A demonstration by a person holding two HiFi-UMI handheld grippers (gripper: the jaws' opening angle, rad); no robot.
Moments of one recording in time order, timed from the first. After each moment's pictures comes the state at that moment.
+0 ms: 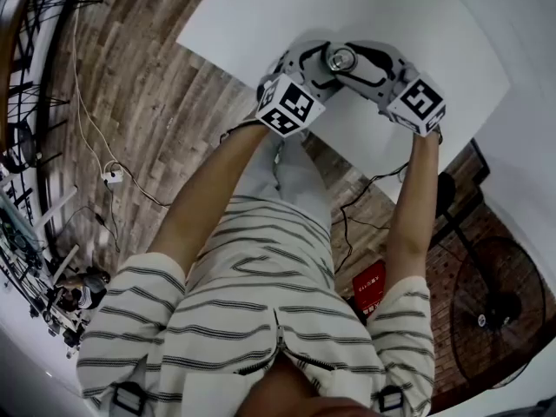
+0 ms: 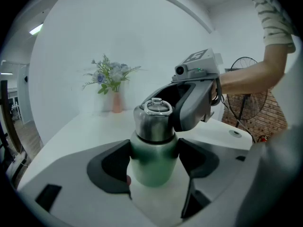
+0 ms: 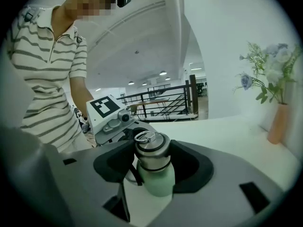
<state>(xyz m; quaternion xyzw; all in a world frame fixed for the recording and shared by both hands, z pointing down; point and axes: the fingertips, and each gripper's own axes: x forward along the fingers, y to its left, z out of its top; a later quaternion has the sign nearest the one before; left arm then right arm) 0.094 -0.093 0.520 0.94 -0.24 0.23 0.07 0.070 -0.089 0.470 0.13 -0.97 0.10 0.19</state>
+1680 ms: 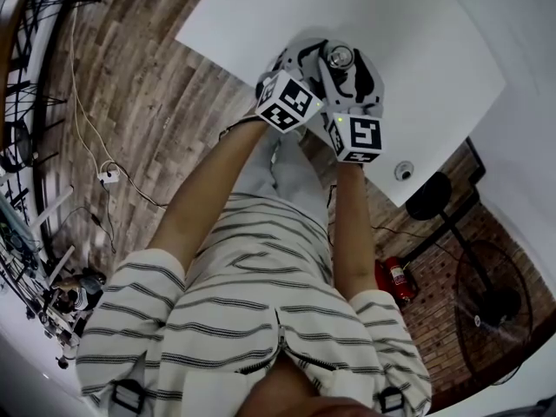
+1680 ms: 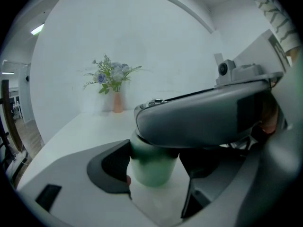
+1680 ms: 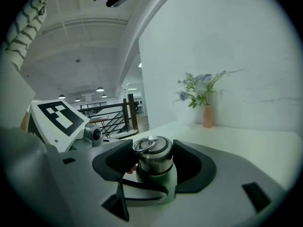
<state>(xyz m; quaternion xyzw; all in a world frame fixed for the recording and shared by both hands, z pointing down) 0.094 -0.094 0.521 0.94 -0.25 0.23 0.07 0.076 -0.099 0.467 0.54 -0.83 0.13 0.09</state>
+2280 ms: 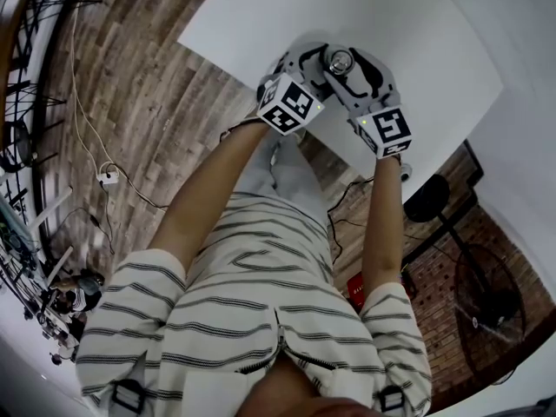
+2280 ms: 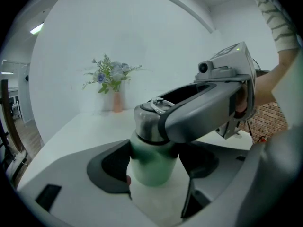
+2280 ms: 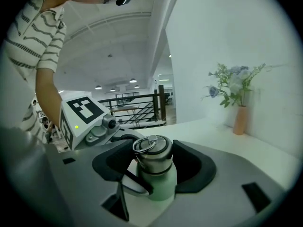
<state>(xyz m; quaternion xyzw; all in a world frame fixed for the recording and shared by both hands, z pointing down) 0.096 -0.093 0.520 0.94 -0.24 0.24 0.07 0.072 -0.090 0.469 0.34 -0.92 0.10 0.16</state>
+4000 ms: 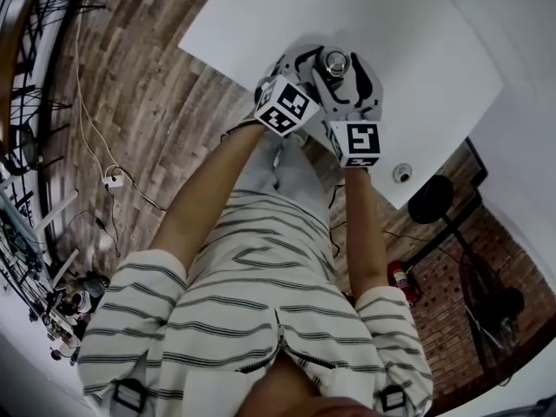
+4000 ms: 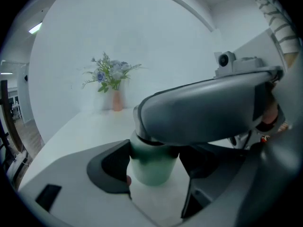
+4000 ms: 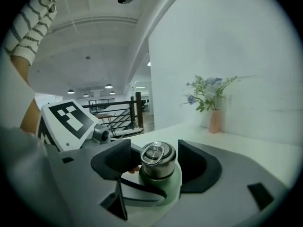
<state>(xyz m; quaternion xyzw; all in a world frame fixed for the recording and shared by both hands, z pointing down) 0.092 -0.092 0.522 0.94 -0.24 0.24 0.07 0.069 -0.093 0.455 0.50 -0.85 0.11 0.12</state>
